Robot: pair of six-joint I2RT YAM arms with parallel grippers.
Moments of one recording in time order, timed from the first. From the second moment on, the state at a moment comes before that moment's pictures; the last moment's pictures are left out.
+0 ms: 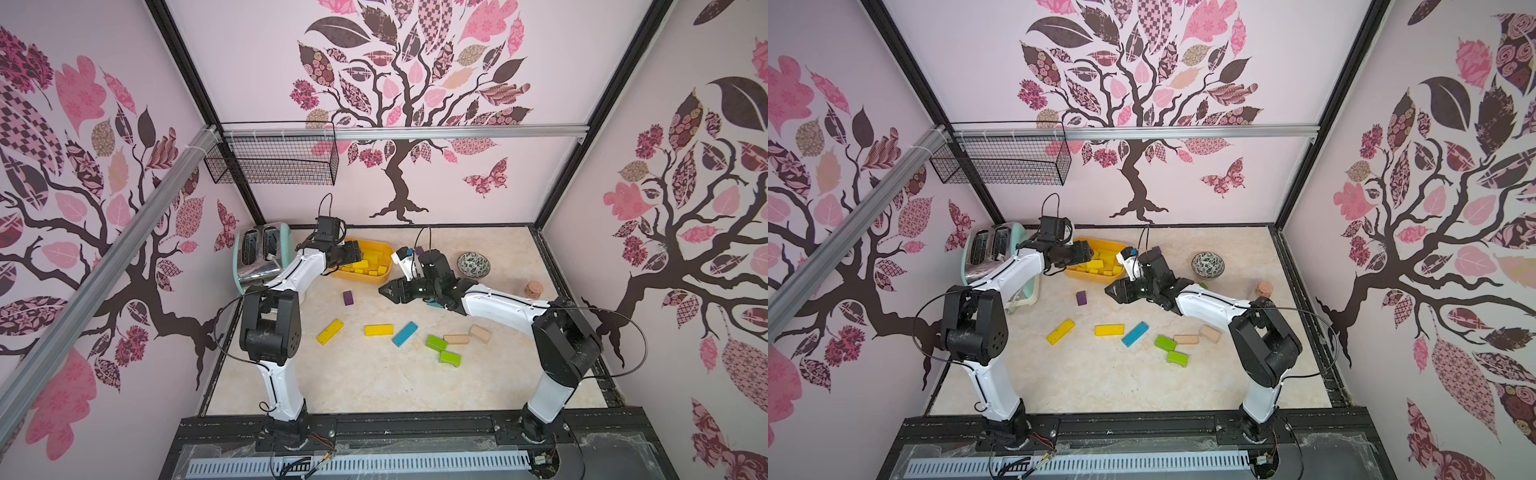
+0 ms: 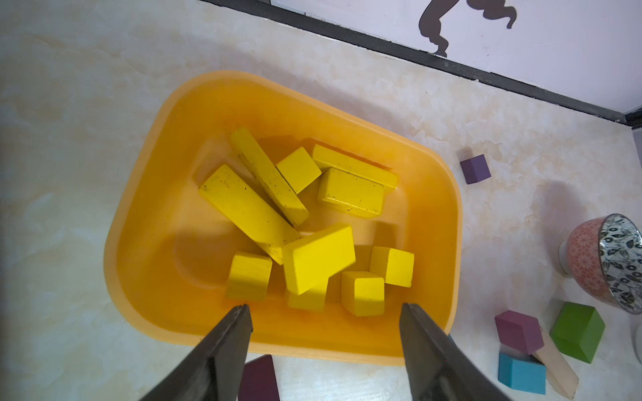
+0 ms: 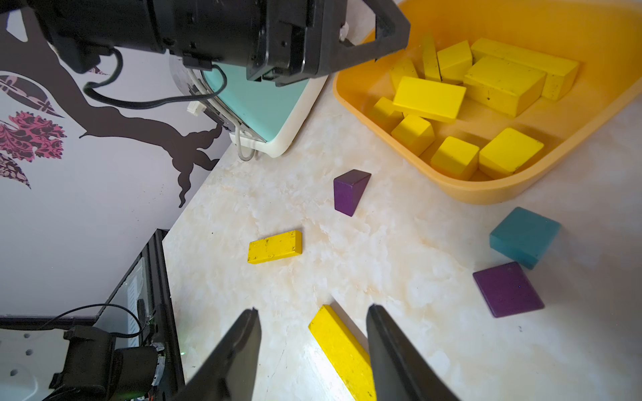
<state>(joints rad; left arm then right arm) -0.17 1.89 1.51 -0.46 0.15 -0.32 0.68 1.76 1.18 0.07 -0.46 0.40</state>
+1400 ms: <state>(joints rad) -0.44 1.20 0.87 -0.64 0.04 -0.24 0.89 1.85 1.37 0.09 0.09 0.27</state>
